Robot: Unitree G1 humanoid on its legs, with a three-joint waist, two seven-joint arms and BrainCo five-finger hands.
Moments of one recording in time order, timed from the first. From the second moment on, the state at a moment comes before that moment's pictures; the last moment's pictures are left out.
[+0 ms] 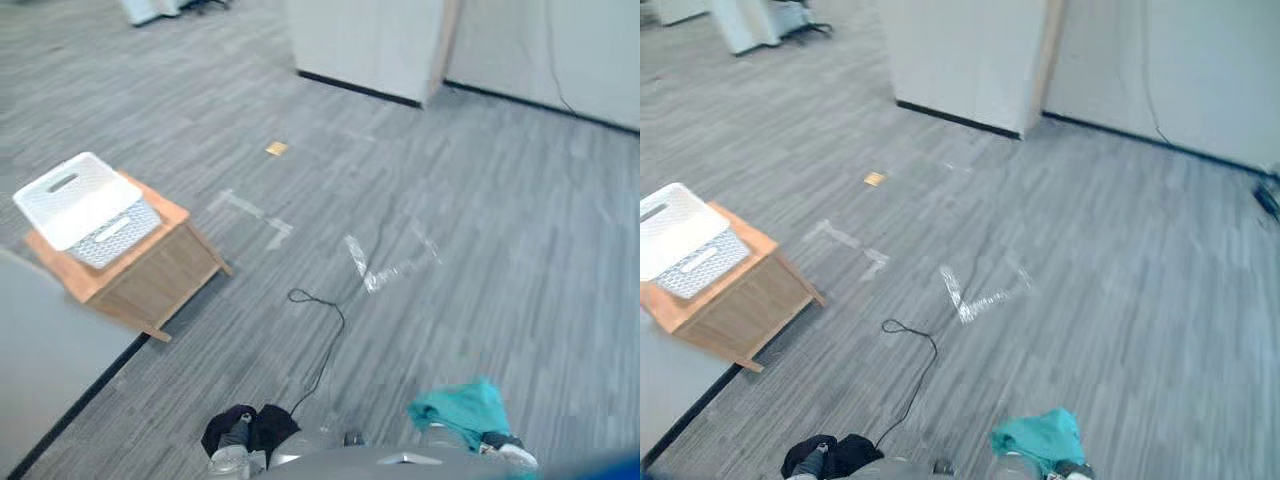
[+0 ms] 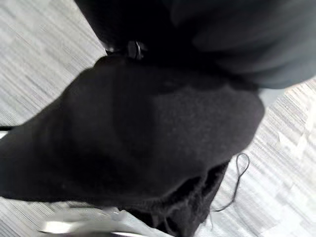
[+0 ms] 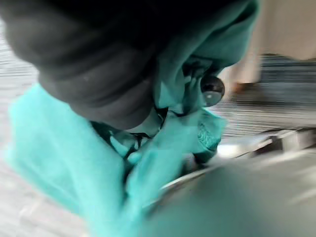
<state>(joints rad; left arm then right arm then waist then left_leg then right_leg) 0.10 0.05 0.24 1.04 0.13 0.03 0.17 0.07 -0.04 -0.51 1.10 -0.06 0.03 -0.17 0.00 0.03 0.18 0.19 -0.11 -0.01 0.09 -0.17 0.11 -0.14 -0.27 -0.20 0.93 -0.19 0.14</state>
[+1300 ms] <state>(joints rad) 0.07 -0.01 0.37 1.01 0.05 0.00 0.20 0.12 -0.04 -0.50 1.07 -0.09 0.03 -0.16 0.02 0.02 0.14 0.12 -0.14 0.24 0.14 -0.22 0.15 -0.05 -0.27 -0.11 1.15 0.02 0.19</state>
